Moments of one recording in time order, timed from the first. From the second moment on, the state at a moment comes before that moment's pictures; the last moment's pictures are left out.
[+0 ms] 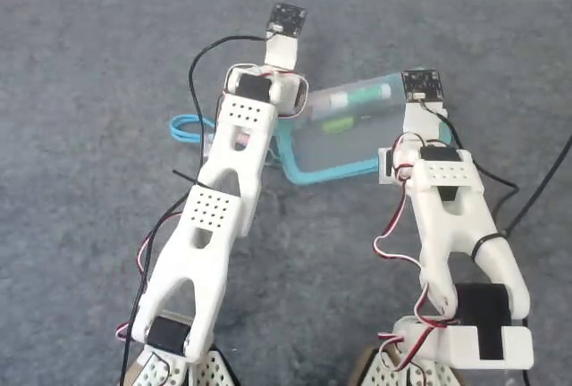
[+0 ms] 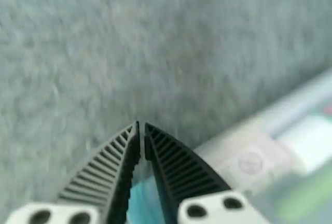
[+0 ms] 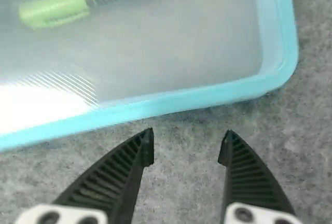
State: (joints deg) left arm 10.2 85.7 -92.0 79.7 2.0; right arm -3.3 -6.2 38.3 40.8 1.4
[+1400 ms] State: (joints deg) left arm -54.2 55.2 -50.4 79.3 -24.8; right arm -35.6 -27.1 60.4 42.3 56.7
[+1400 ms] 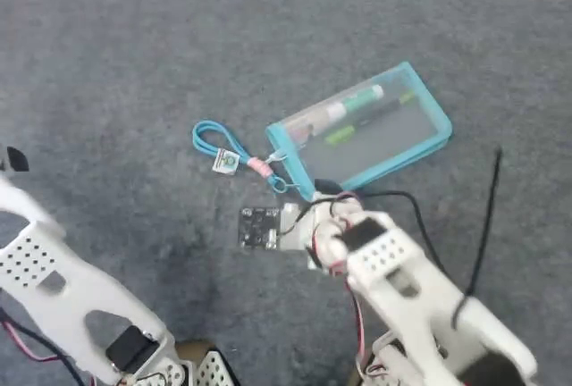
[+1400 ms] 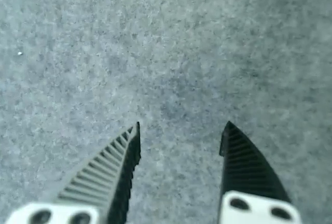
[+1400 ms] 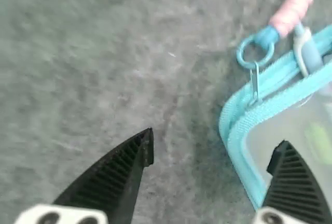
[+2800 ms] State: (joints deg) left arm -55.0 67.2 -69.2 89.3 -26.4; right arm -30.6 -2.2 46.7 29.2 58.5
